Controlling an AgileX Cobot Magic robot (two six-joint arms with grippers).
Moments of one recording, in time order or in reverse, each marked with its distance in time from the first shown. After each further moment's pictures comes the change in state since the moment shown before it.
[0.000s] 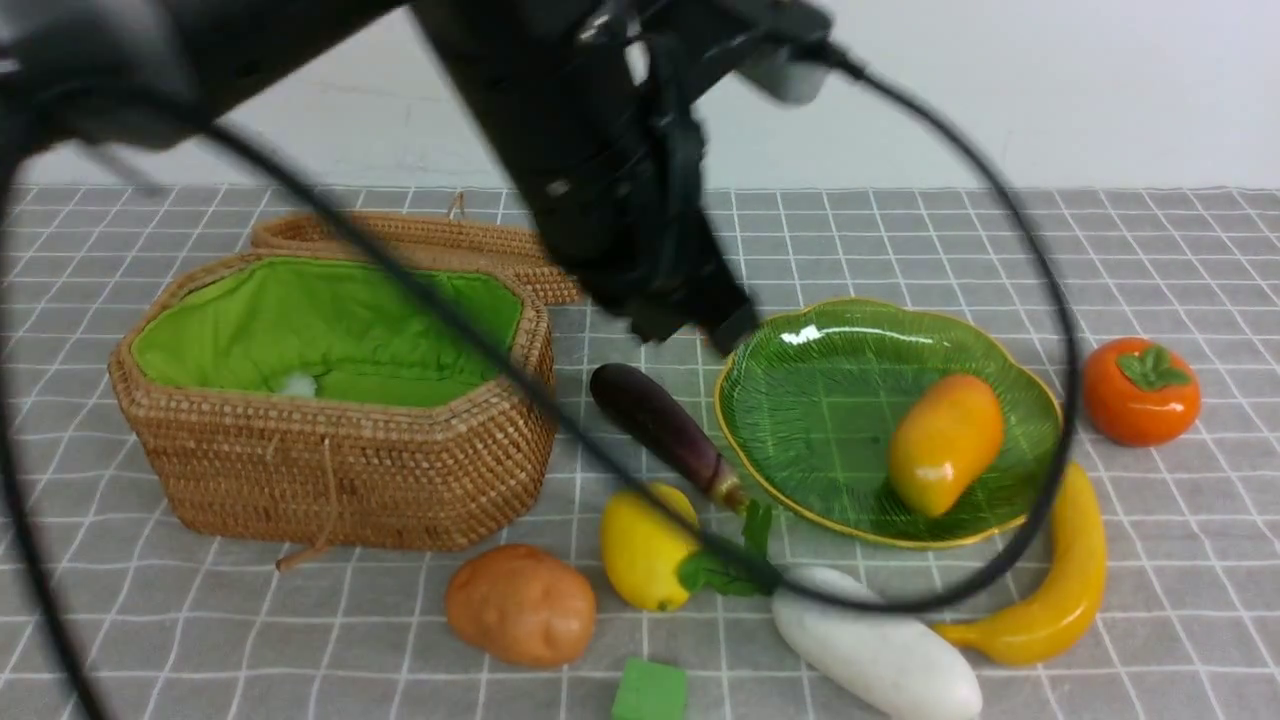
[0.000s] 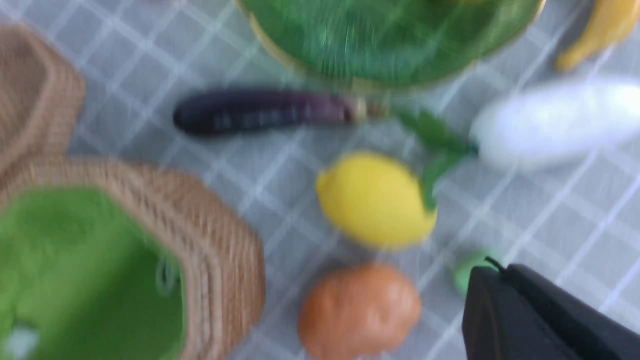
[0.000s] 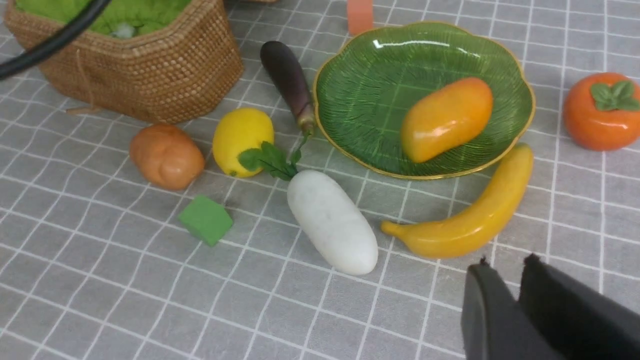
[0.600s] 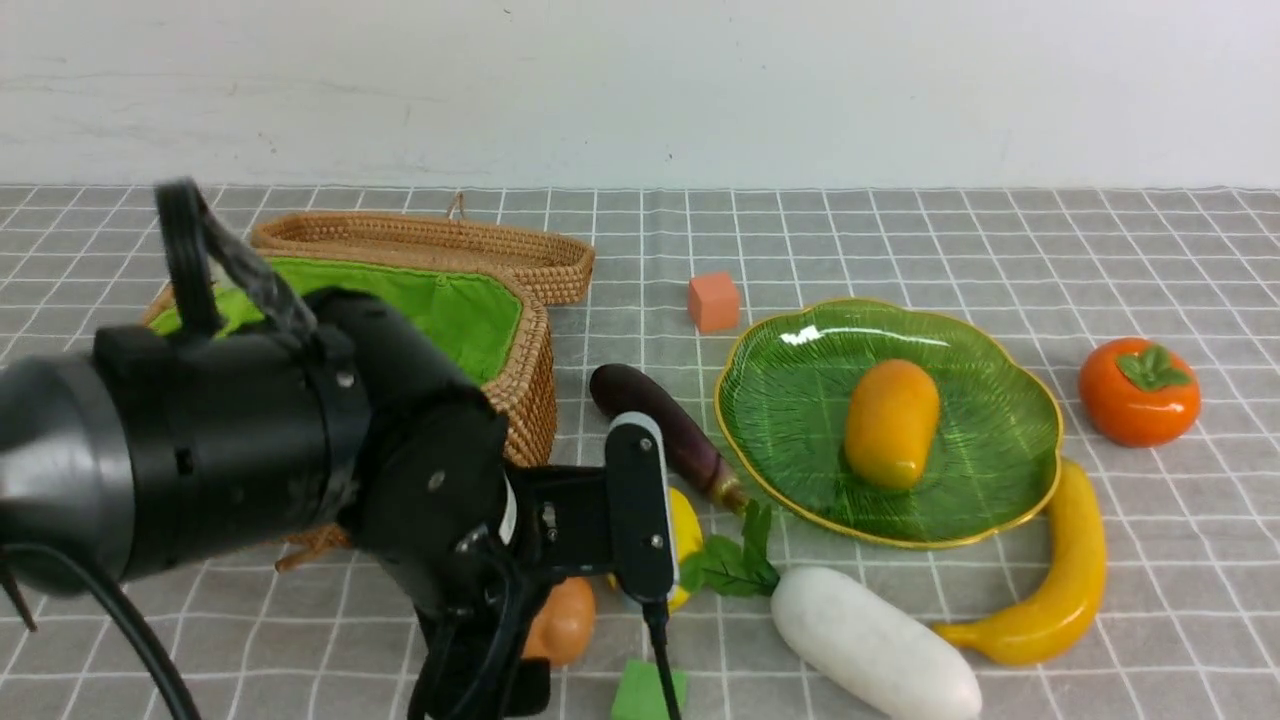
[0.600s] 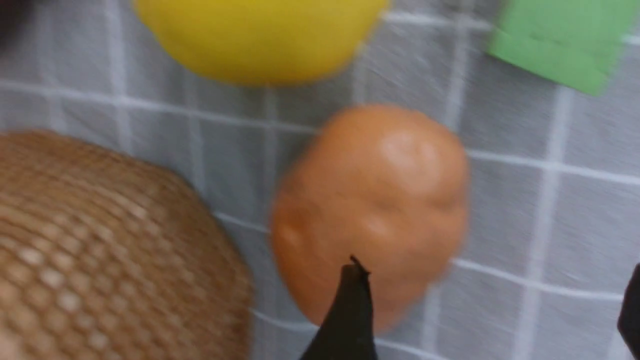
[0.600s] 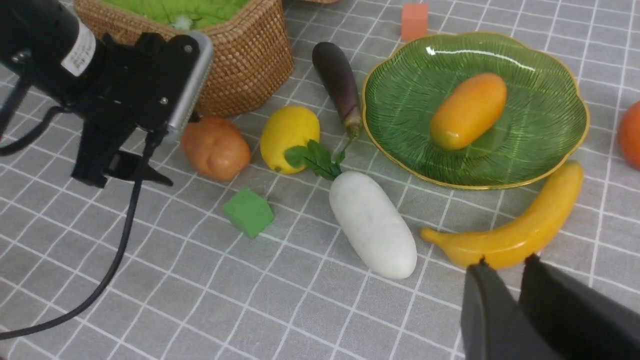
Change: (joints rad) right arm 0.000 0.000 0.000 0.082 -0.001 -0.069; left arm 0.000 -0.094 0.725 0.171 -0.544 0.466
